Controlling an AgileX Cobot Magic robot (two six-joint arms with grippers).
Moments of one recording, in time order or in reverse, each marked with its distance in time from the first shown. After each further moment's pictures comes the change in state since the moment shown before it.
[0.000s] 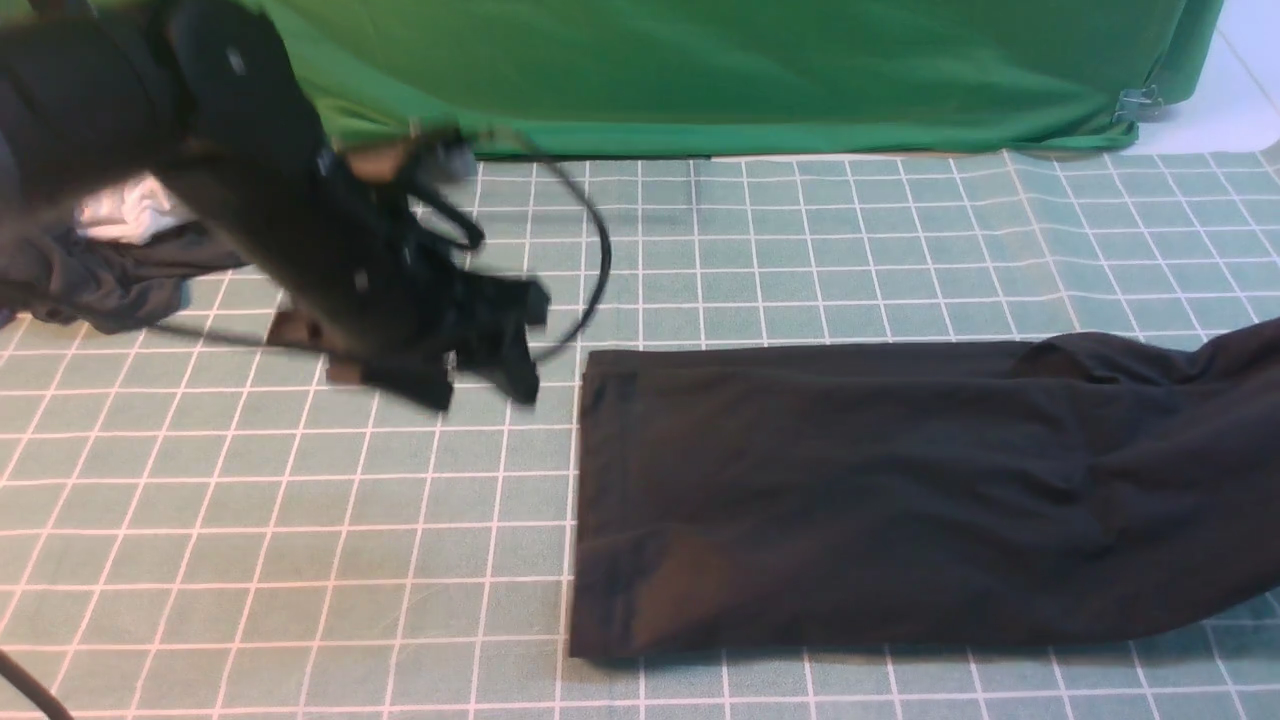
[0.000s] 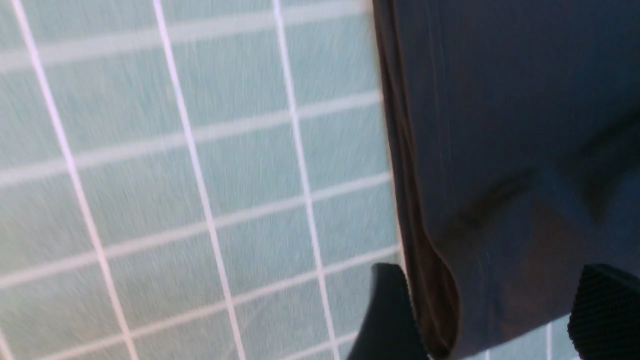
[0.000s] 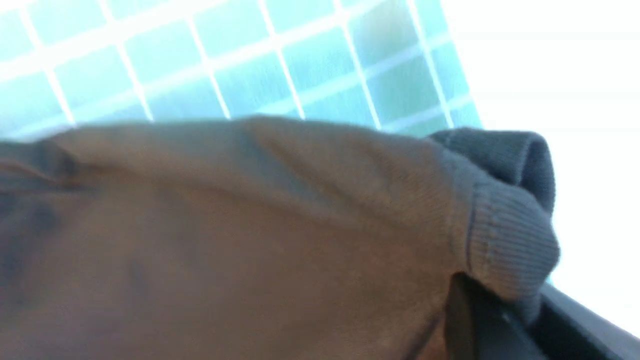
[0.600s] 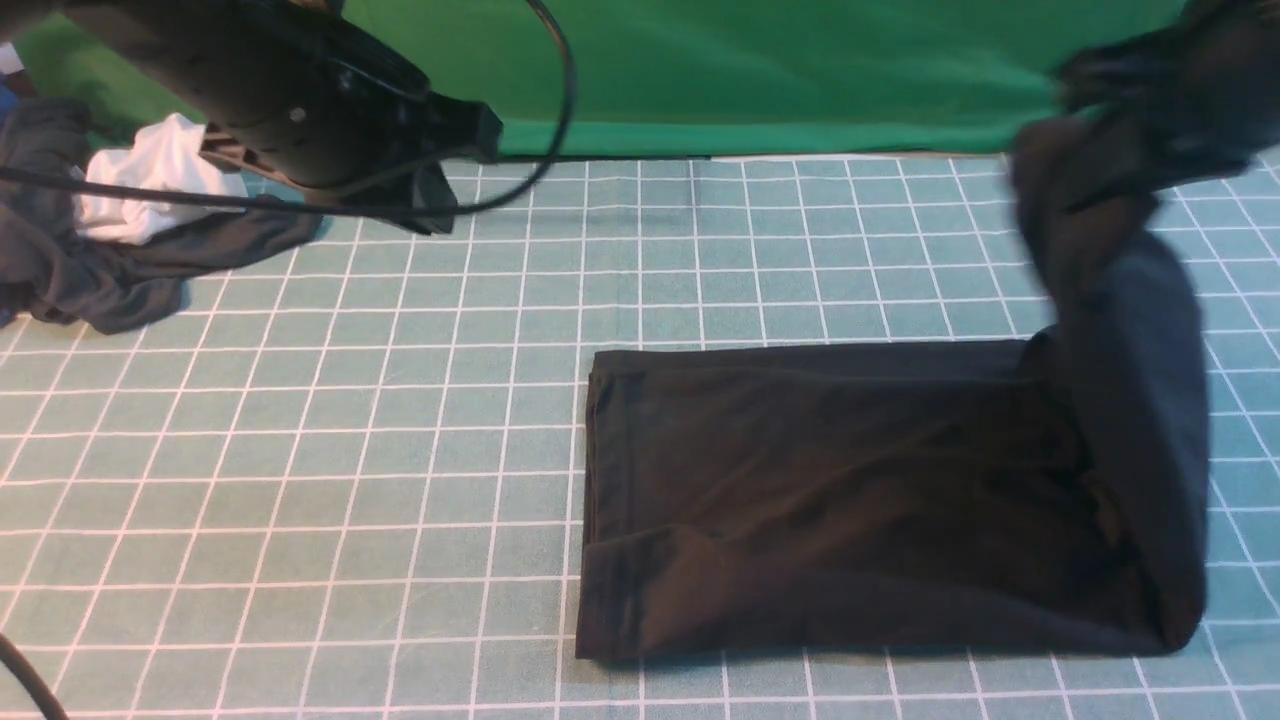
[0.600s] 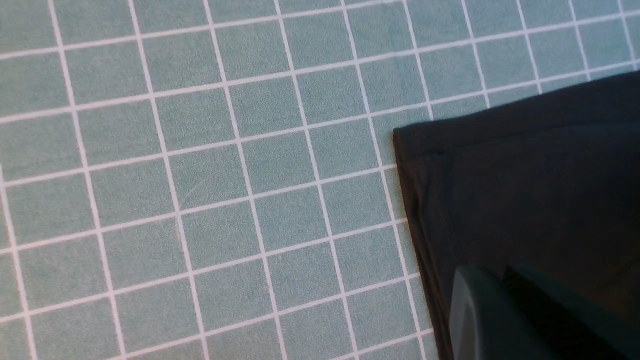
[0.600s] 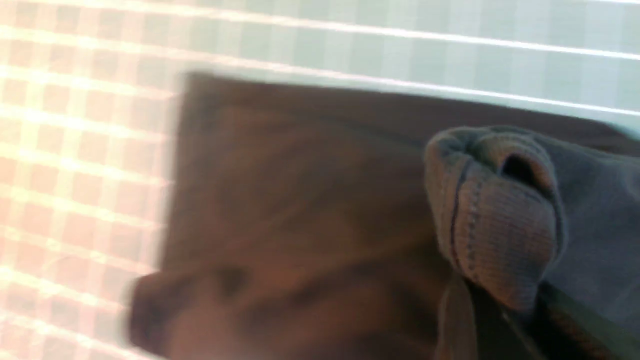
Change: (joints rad) right arm 0.812 -0.006 -0.010 0.233 -0.093 0.224; left arm 0.085 -0.016 -0.184 0.078 -0.039 0.003
